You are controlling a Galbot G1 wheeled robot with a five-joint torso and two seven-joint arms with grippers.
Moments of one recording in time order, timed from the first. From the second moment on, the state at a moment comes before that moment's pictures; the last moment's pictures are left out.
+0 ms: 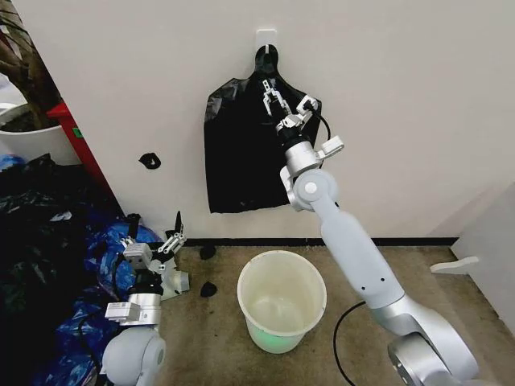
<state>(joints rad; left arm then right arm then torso) 1.46 -1.36 -0.53 -2.03 -0.22 -0.33 -0.09 -0.42 1.39 0.03 1.55 1.26 0.16 -0.14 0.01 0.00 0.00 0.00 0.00</state>
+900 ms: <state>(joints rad) 1.47 -1.35 -0.54 -2.03 -0.22 -0.34 -0.10 -0.84 1.18 0.02 1.89 1.10 0.18 -0.21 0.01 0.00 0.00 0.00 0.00</state>
